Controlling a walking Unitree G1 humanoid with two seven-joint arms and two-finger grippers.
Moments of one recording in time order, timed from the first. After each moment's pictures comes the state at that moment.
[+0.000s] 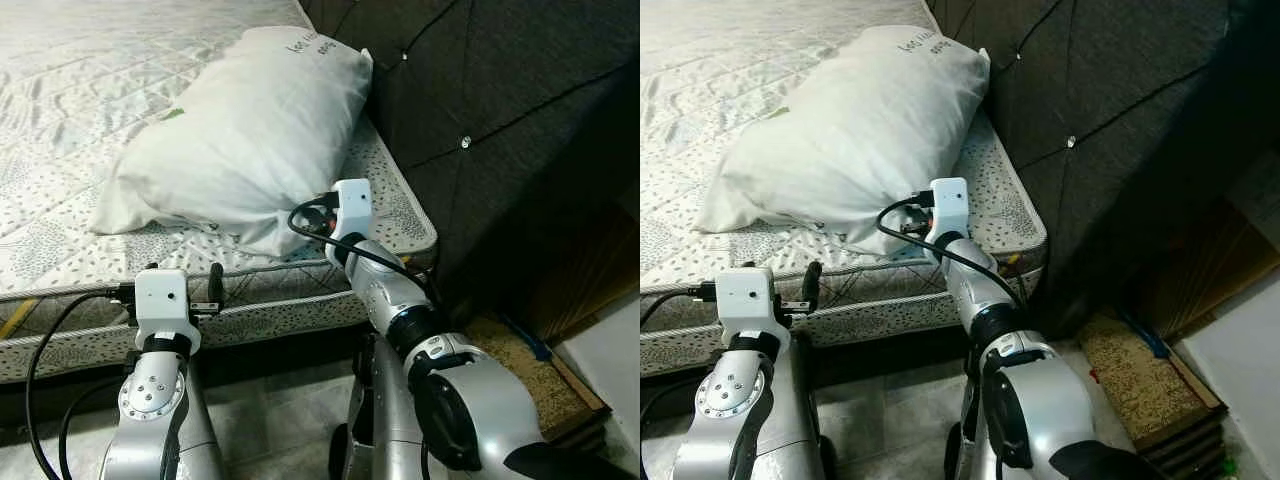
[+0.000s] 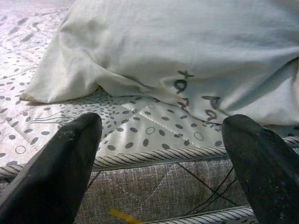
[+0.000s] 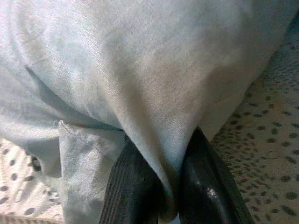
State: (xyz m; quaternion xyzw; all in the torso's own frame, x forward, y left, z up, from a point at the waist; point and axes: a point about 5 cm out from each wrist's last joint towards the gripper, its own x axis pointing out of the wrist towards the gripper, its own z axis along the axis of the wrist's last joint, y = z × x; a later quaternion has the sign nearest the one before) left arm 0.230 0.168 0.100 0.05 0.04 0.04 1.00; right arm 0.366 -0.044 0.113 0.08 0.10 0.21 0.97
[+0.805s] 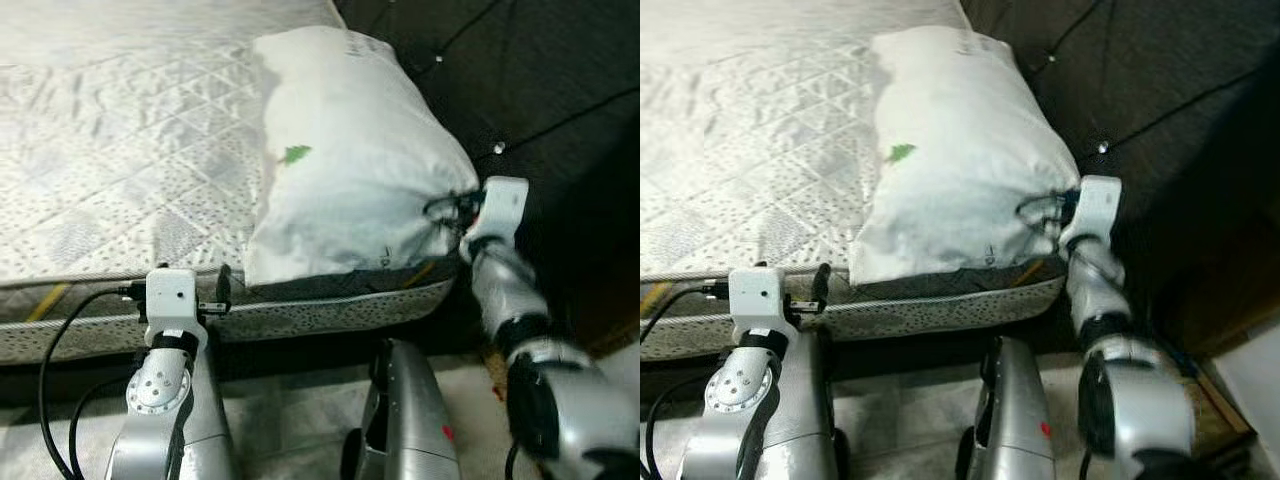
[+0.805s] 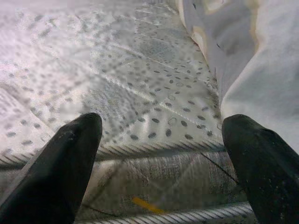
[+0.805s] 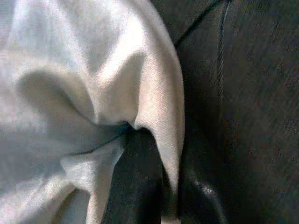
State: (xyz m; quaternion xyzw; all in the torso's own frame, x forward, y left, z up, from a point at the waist) left arm 0.238 0.164 0.094 0.06 0.04 0.02 1.00; right arm 0.363 -0.215 0.104 0.01 0.07 -0.05 1.00
